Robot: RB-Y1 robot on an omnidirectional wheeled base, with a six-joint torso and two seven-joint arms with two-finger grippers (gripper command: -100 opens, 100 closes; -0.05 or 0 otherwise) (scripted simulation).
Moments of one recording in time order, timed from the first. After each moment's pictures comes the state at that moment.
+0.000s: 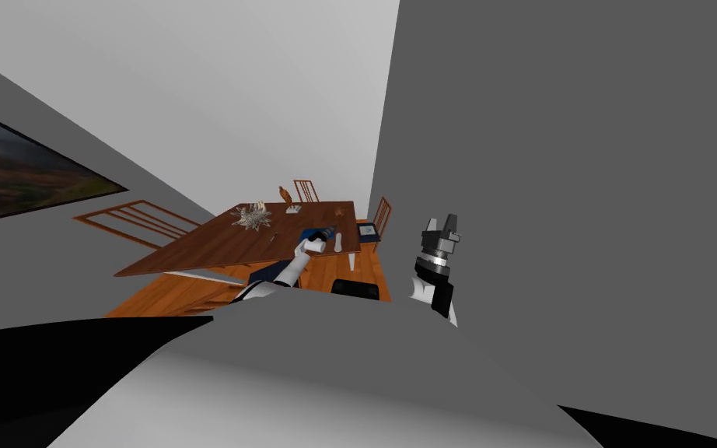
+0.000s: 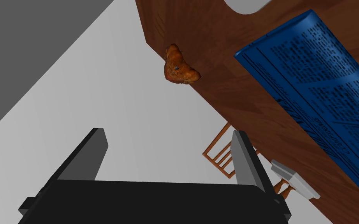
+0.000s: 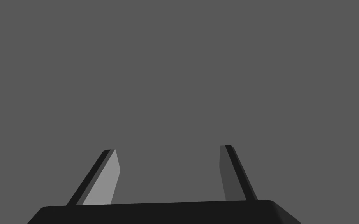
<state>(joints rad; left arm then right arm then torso) -0.21 0.27 -0.07 -1.22 0.23 0.29 -0.67 0.45 0.03 0.02 -2.24 -0.12 -0.47 0.10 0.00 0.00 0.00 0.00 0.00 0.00</state>
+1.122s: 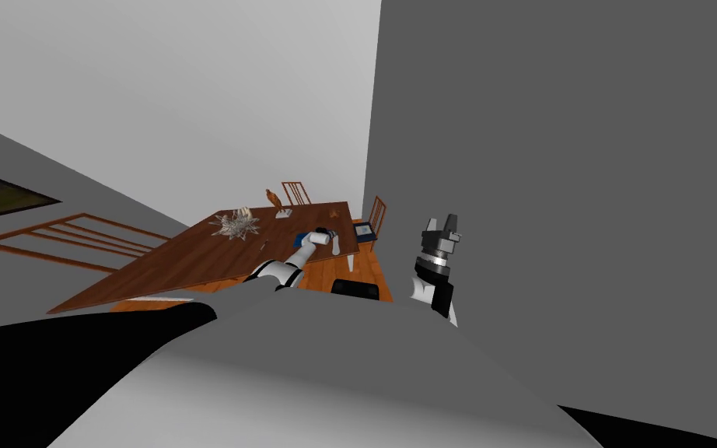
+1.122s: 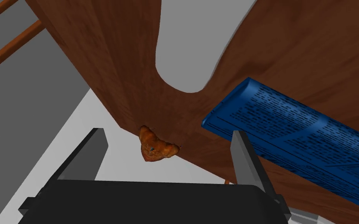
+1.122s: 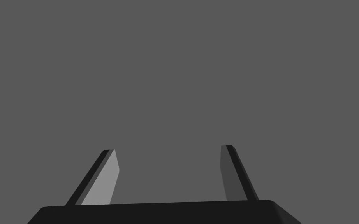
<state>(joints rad) -0.45 0.27 -0.09 -0.87 0.28 0.58 -0.85 0.45 0.03 0.02 -2.24 -0.12 -0.47 0.10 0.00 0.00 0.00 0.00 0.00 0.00</state>
